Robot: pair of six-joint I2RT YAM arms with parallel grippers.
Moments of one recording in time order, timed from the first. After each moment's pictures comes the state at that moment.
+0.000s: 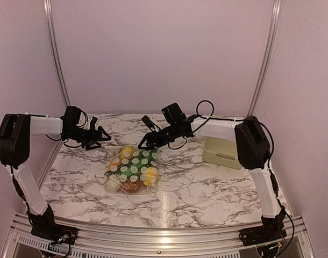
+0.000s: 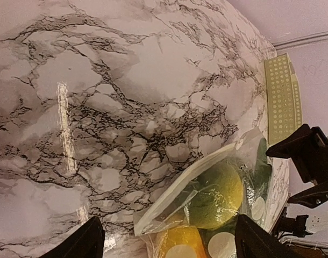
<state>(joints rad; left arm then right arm) -0.10 1.80 1.15 -0.32 0.66 -0.33 0.71 2.33 1.91 -0.34 -0.64 0.15</state>
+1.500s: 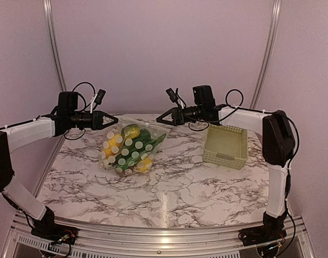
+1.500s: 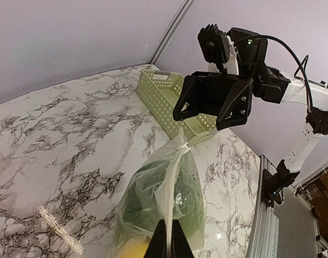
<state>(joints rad) -0.25 1.52 1.07 0.01 0.89 -0.19 0.53 2.08 1.66 -0.01 -1.01 0.26</state>
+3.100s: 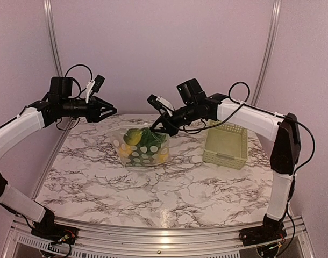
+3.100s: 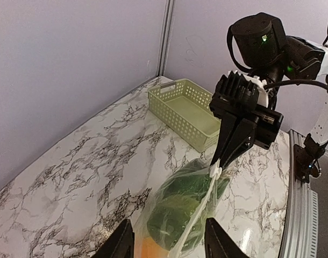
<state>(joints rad) -0.31 1.39 1.24 -0.29 0.75 0.14 0.72 1.95 1.79 -0.52 -0.63 -0.25</state>
